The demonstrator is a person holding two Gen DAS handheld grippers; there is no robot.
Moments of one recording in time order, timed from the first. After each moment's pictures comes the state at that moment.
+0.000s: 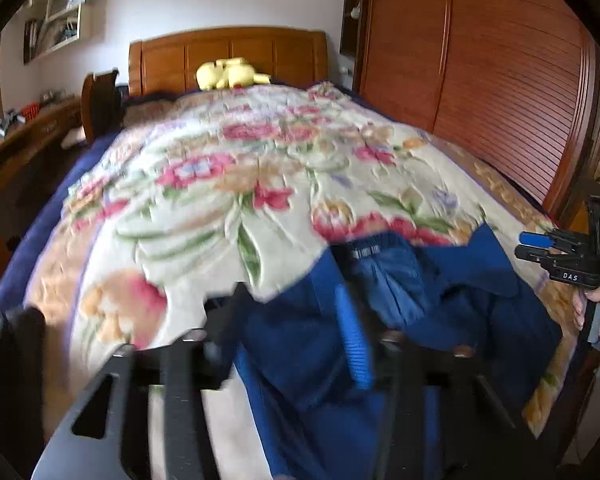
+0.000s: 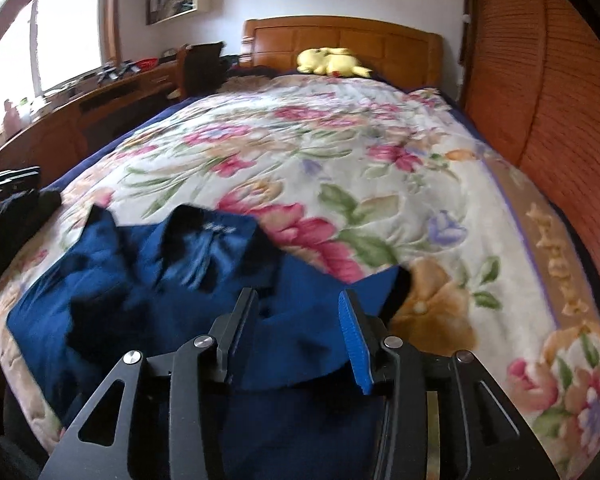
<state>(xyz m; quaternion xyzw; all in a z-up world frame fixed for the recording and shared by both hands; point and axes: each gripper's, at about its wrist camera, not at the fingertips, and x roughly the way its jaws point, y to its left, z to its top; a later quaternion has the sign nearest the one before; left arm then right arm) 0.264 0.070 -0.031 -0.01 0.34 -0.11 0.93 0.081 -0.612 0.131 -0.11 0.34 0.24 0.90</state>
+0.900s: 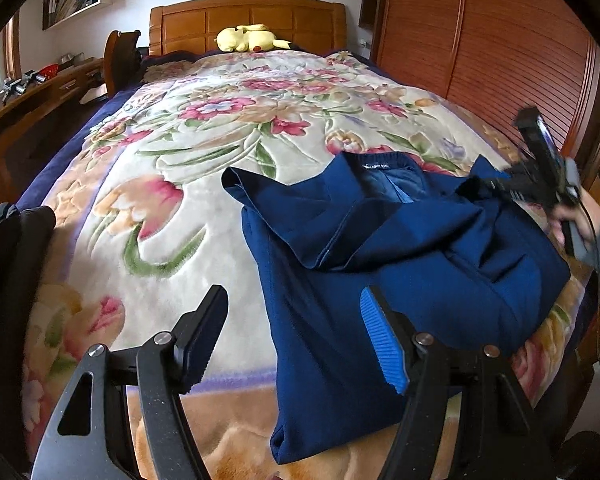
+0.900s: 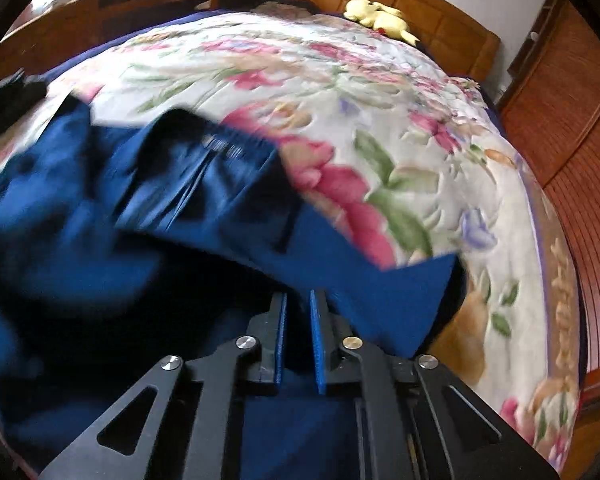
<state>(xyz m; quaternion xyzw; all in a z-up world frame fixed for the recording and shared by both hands) 0.186 0.079 -0.085 -0.02 0.38 -0.07 0.92 0.170 -0.565 0.092 -0.25 0.39 0.22 0.86</state>
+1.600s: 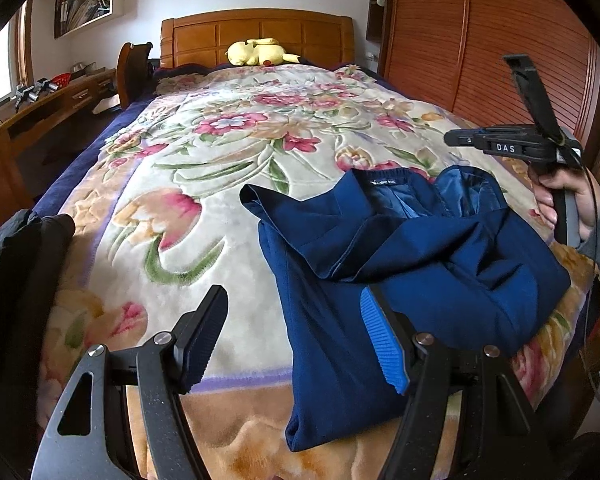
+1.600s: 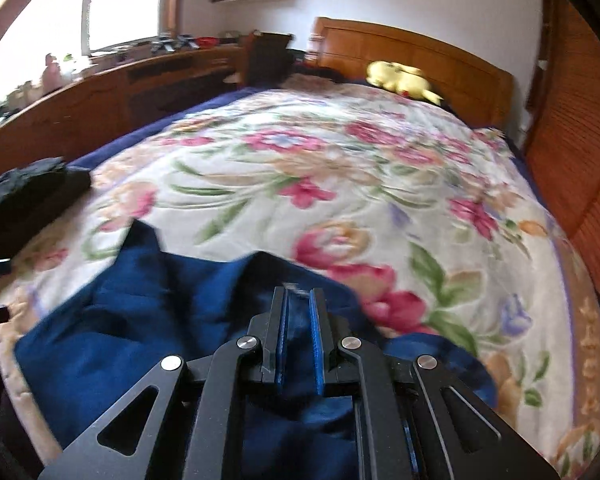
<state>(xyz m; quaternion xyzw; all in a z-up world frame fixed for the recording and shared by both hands) 0.176 0.089 -0.071 -0.02 0.37 -0.06 0.93 0.131 -0.516 0.148 -0.18 0.31 0.33 0.87</state>
